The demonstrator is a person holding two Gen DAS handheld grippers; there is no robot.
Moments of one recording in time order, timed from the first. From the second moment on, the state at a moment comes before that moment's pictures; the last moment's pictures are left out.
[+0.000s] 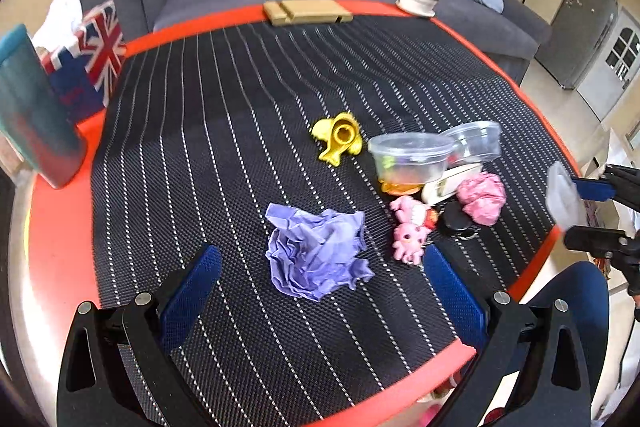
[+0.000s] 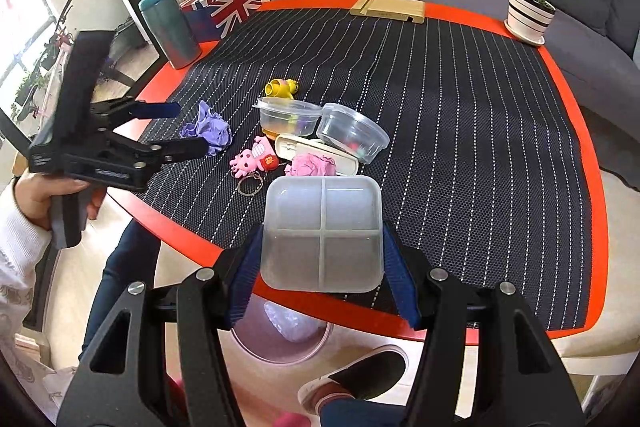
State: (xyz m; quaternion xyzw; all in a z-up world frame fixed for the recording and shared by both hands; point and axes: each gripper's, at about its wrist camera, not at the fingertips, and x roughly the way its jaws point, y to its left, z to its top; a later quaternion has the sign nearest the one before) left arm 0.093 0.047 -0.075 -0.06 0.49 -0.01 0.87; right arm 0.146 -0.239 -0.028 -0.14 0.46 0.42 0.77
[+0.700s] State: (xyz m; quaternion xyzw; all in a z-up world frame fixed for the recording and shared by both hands) left arm 0.101 0.046 -0.088 -0.06 0.49 -0.02 0.87; right arm 0.146 -0.241 -0.029 -0.13 0.46 0.42 0.77
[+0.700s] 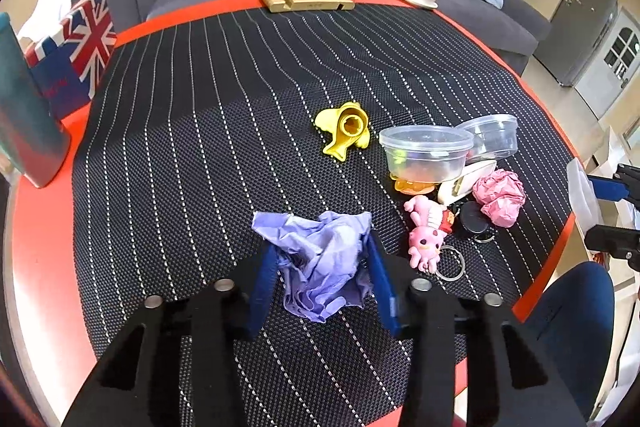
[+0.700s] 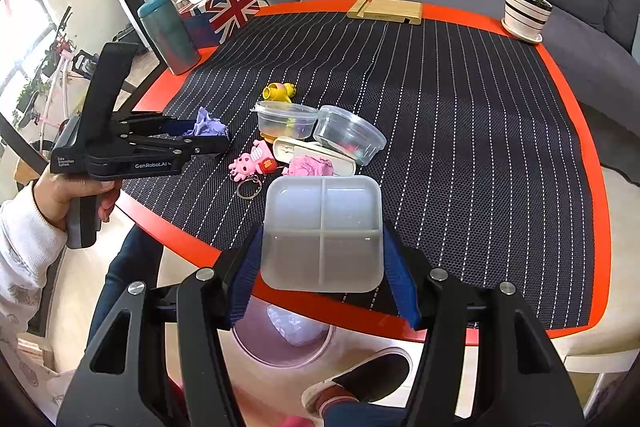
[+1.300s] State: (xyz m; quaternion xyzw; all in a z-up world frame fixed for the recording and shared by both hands) left arm 0.053 0.023 -0.041 -0.04 0.44 -0.04 0.89; right arm 0.126 -0.241 -0.013 -0.13 0.44 0.44 0.77
